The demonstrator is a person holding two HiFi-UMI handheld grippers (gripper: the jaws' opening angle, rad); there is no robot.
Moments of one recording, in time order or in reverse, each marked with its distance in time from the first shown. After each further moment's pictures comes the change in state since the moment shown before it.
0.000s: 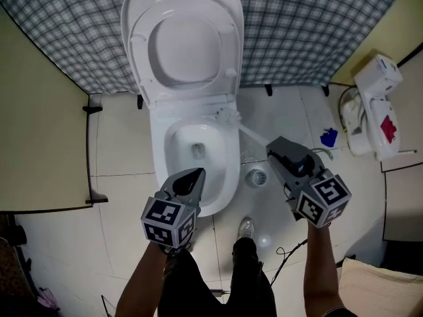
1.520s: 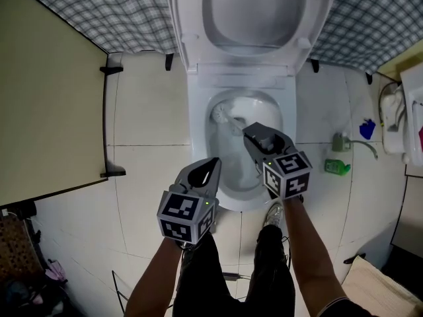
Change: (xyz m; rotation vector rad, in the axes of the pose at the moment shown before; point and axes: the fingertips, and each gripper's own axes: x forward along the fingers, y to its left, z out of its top) left arm -0.004 0.126 -0.086 -0.118 0.099 0.130; right arm 0.235 0.104 -0.147 0.073 0.222 0.096
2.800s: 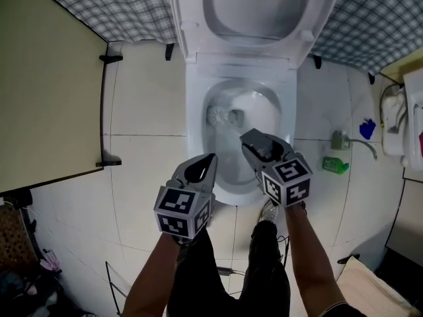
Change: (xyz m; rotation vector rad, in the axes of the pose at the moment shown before) left arm 0.002 0.002 -0.021 -0.051 0.015 0.038; right arm -0.018 0.018 -0.032 -0.036 0.100 0.073
